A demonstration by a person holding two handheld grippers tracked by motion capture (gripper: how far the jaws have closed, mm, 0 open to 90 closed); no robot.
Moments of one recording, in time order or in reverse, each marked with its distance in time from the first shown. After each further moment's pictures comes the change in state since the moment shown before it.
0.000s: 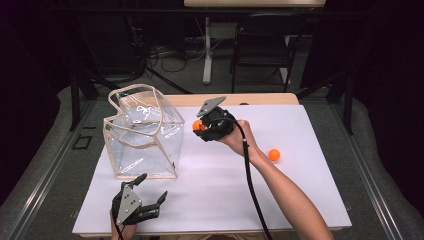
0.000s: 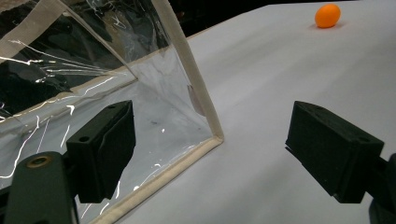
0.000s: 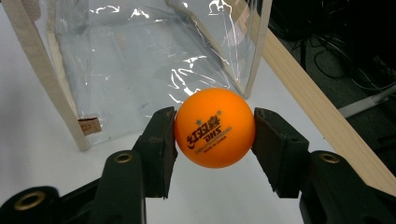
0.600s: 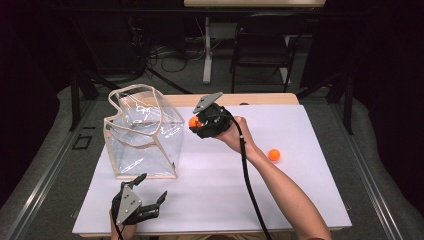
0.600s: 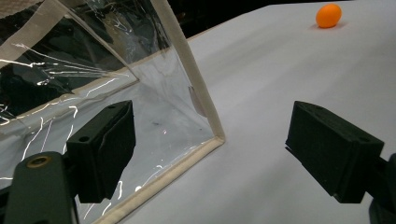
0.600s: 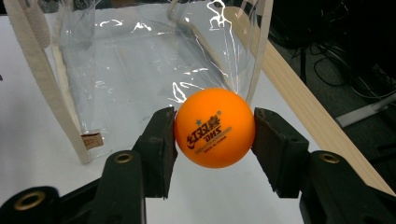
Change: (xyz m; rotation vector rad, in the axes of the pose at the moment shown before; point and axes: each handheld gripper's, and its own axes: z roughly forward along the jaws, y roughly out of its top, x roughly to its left) left arm 0.000 0.000 -0.001 -0.001 0.004 0.003; right arm 0.000 0.013 0.000 -0.018 0.006 -0.014
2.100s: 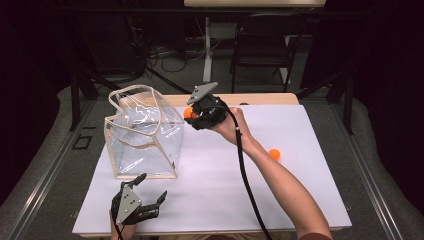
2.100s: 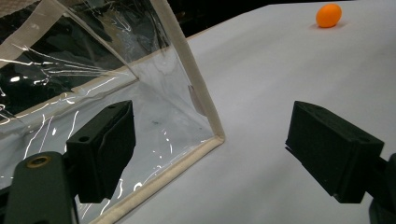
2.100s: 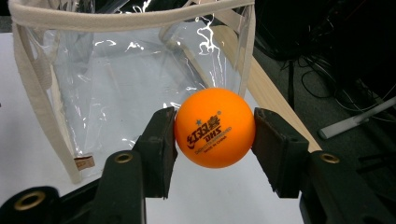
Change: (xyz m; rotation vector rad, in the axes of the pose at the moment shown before) left arm 0.001 0.000 0.001 0.001 -0.005 -0.002; right arm -0.004 0.029 -0.008 -0.023 -0.033 -0.039
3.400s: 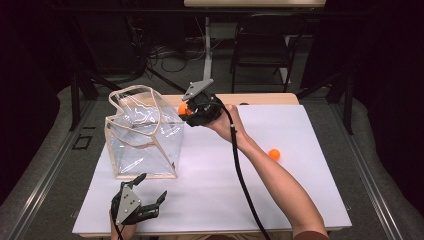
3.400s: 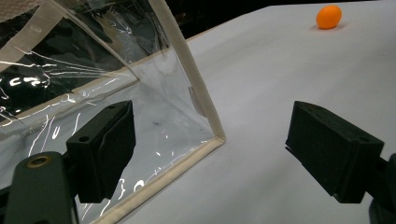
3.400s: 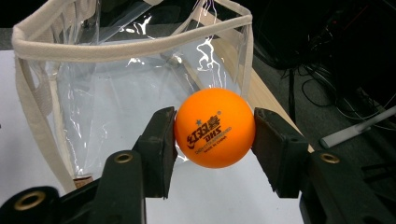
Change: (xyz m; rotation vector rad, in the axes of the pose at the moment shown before) left arm 0.000 0.000 0.000 -0.005 0.001 -0.001; right arm 0.000 0.012 0.006 -0.033 0.003 0.005
